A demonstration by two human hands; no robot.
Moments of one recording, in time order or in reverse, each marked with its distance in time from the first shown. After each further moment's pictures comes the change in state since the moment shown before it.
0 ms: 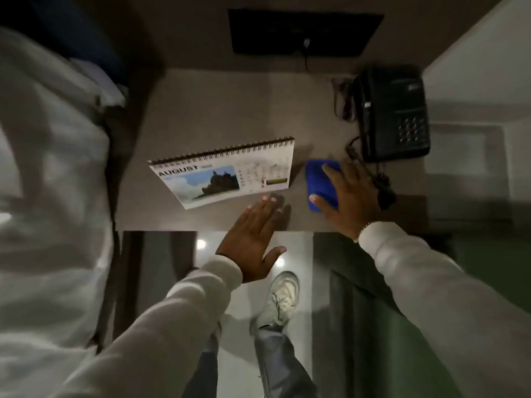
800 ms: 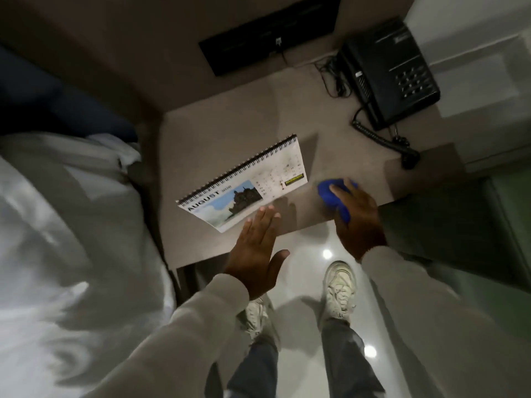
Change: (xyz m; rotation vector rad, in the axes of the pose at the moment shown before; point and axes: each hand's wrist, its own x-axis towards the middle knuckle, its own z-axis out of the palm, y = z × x) left_hand -0.035 -0.040 -0.046 0.023 -0.152 0.073; right_hand -0.058 -0.063 0.069 0.502 0.395 0.215
